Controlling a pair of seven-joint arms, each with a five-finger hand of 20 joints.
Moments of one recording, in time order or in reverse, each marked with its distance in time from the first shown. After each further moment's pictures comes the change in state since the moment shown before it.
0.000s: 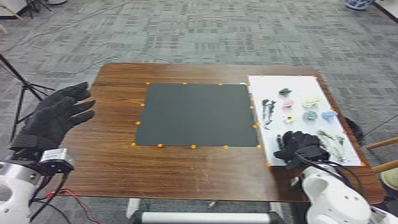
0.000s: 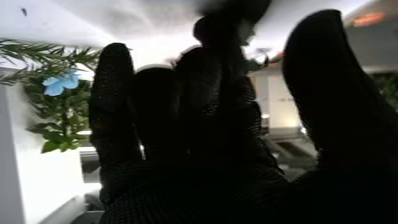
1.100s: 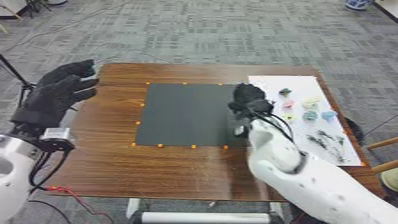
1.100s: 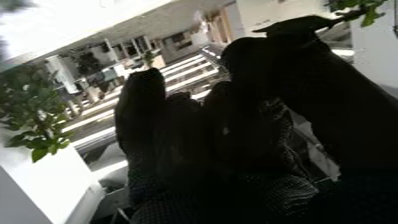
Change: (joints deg) left arm -9.6 7.5 2.7 2.6 2.7 -1.1 -0.2; right arm 42.7 -18.1 -31.0 23.4 6.8 20.0 -5.2
